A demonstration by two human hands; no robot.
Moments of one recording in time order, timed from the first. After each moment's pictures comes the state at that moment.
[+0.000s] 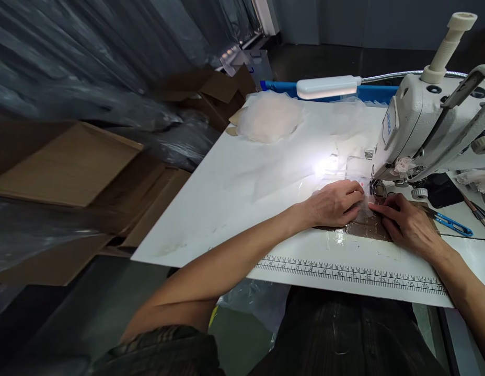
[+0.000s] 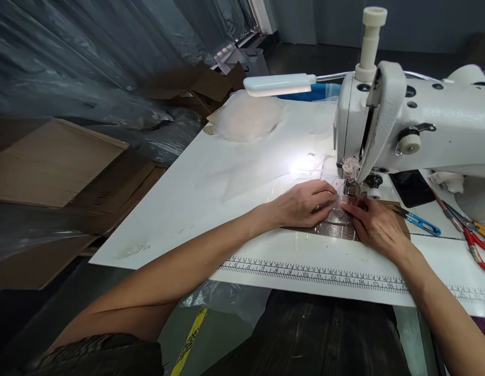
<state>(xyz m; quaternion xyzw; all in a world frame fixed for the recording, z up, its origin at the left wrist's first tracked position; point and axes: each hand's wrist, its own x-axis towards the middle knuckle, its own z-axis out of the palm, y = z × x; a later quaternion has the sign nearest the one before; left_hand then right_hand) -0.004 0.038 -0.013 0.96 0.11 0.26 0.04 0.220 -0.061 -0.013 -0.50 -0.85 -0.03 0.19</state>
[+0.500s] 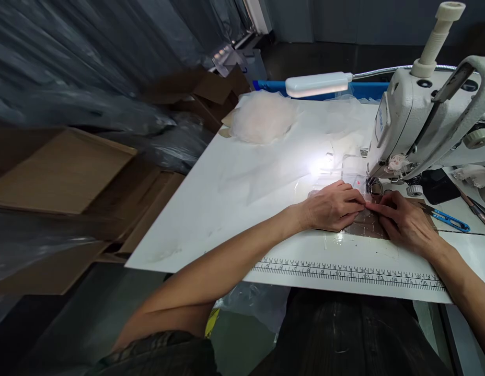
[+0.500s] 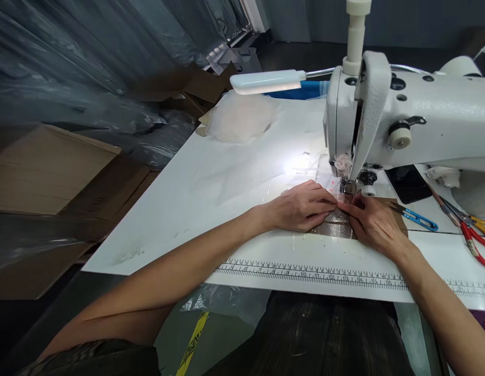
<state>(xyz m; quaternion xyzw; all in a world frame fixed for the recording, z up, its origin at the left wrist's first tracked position) -0.003 0.039 -0.010 0.97 0.04 0.21 0.05 0.221 -0.061 -0.015 -0.49 -0.85 -0.02 0.21</state>
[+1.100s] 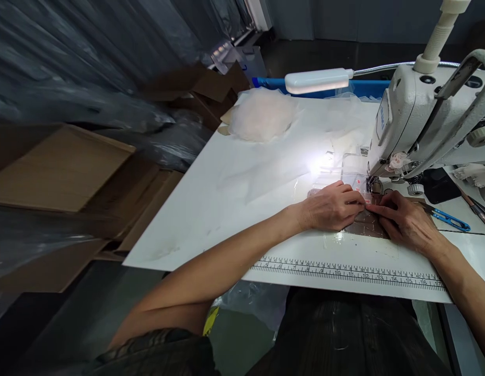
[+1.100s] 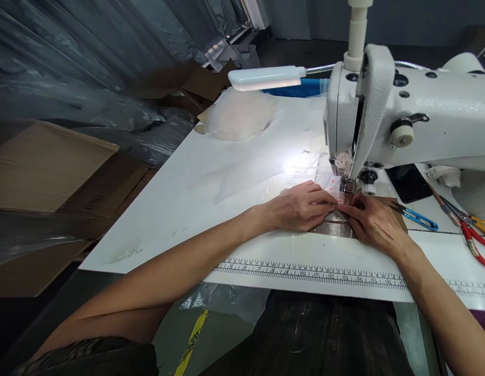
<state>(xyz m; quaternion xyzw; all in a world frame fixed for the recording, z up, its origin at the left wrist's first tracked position) -0.003 0.035 -0.012 0.98 0.05 0.18 -0.01 0.222 -0.061 -0.013 -0.48 -0.86 -0.02 0.19</state>
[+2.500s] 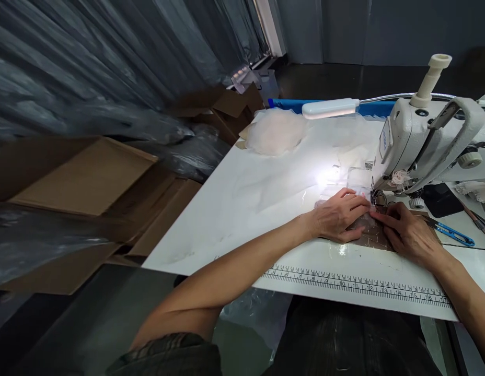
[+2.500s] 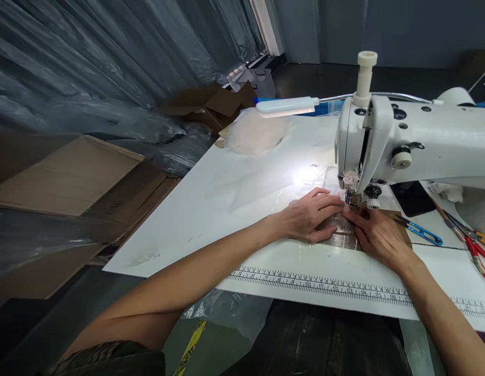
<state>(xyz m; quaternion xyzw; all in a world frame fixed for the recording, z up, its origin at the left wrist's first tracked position) -0.001 0.037 -0.012 0.97 0.07 0.22 0.02 0.225 -0.062 -0.018 -0.53 -0.83 0.00 0.17</state>
